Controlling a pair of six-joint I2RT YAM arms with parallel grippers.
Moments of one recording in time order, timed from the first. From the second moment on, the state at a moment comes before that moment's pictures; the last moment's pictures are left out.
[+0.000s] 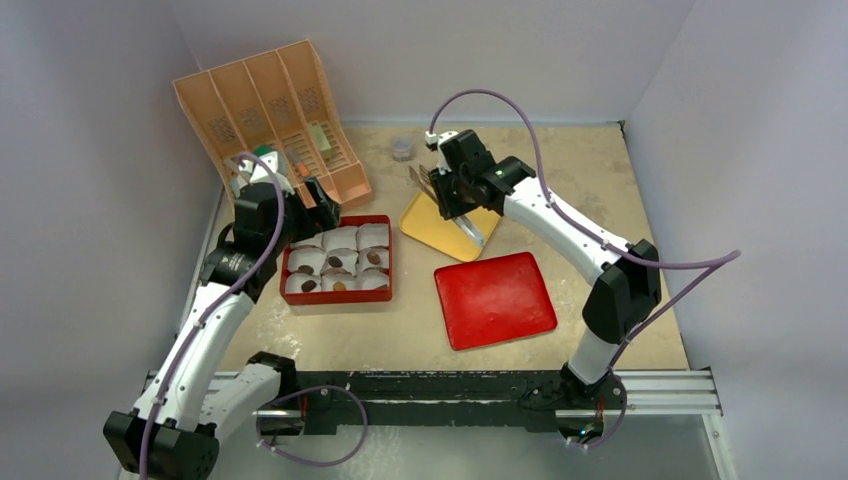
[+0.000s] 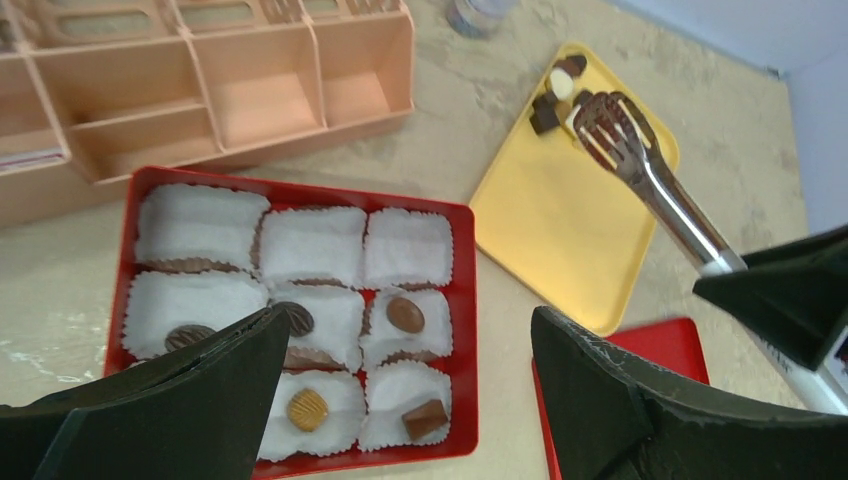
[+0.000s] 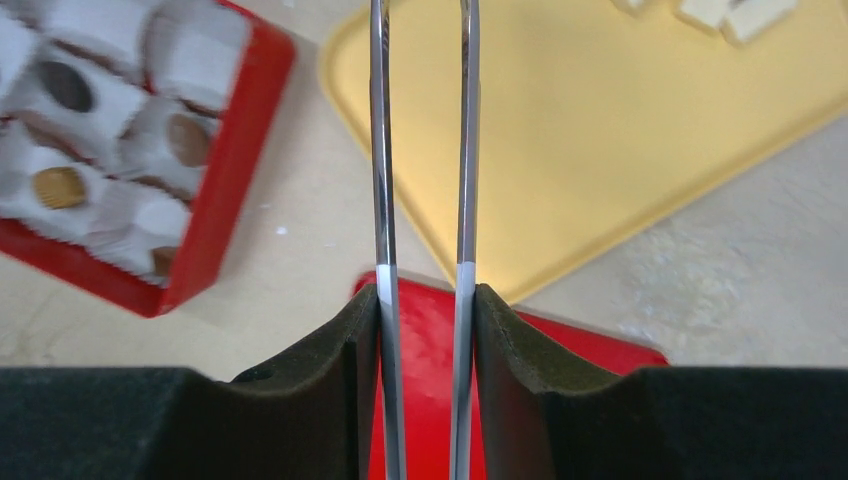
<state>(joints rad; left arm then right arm) -0.24 0.89 0.94 -0.49 -0.09 -0.51 0.68 1.72 1.63 -0.78 0.10 0.17</state>
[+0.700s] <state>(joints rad) -0.24 0.92 0.82 -0.41 -0.04 -0.47 0.45 1.81 1.58 -0.80 0.11 0.16</state>
